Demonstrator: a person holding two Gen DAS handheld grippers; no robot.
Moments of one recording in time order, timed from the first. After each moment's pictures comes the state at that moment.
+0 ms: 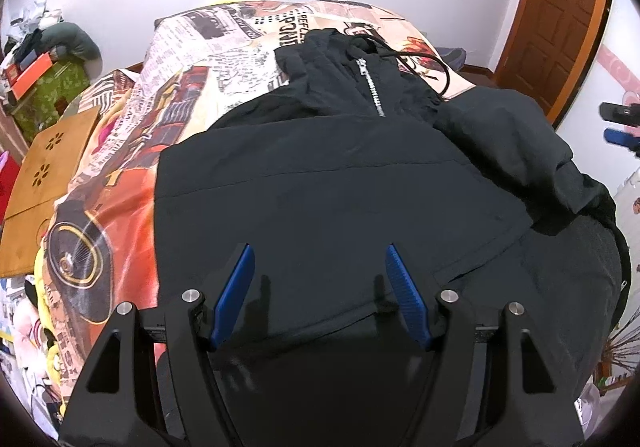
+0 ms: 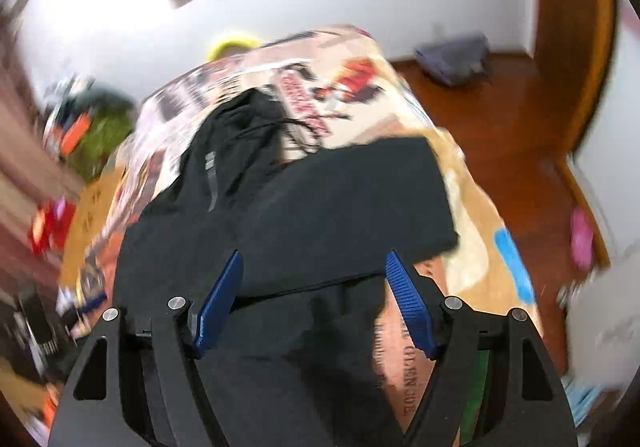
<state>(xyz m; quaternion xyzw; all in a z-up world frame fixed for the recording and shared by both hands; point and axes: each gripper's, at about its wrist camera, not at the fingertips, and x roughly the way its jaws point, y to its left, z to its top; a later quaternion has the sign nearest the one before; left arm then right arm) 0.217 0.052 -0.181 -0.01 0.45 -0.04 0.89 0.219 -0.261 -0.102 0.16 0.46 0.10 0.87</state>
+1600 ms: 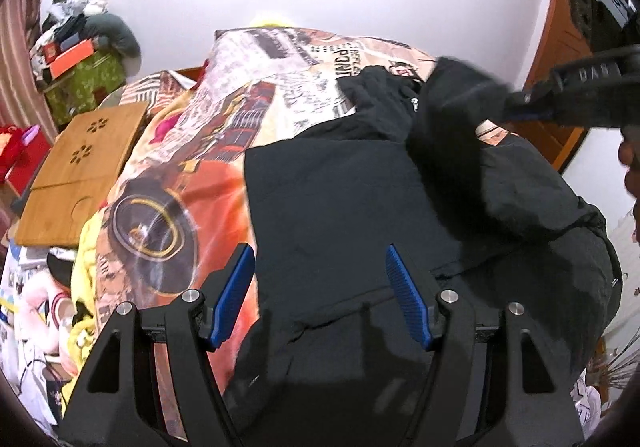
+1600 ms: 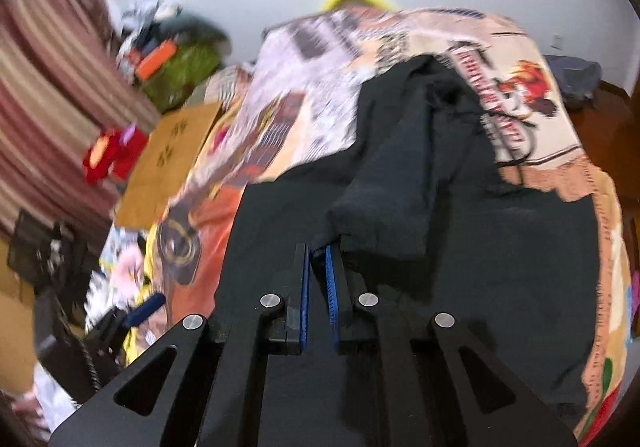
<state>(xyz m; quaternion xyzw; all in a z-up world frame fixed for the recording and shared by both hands) 0.152 0.133 -0.152 -0.05 0.40 0.01 0.91 0.232 -0.024 -0.088 0.03 0.49 0.30 0.82</state>
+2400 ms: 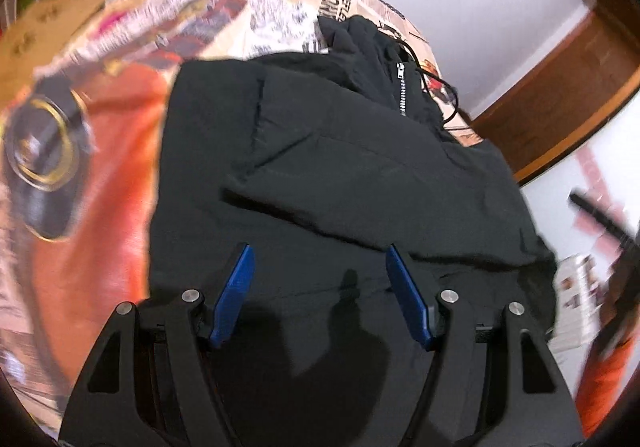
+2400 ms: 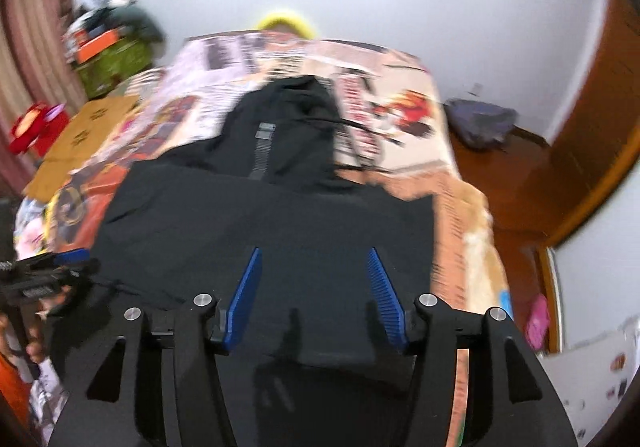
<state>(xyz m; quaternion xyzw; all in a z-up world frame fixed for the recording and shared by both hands) 0.209 0.131 -0.209 -0.24 0.48 -0.08 0.84 0.197 -0.173 -0.080 -0.08 0.42 0.12 0.90</state>
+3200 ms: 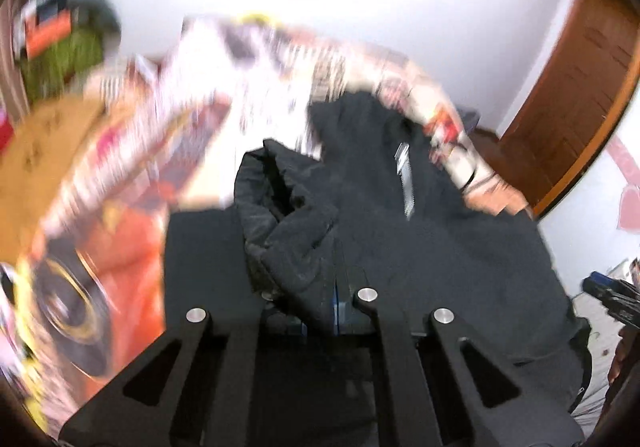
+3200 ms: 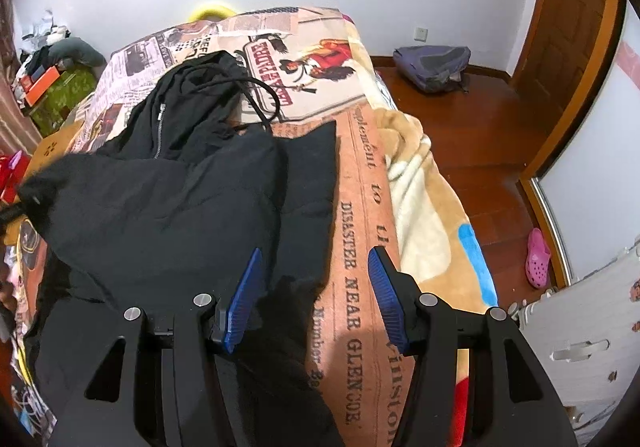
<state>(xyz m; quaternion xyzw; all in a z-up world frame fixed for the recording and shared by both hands) 0.276 0.102 -0.126 -0.10 0.38 -0.02 0.92 0.210 -0.250 -0.120 -0.01 0.45 0.08 0.89</state>
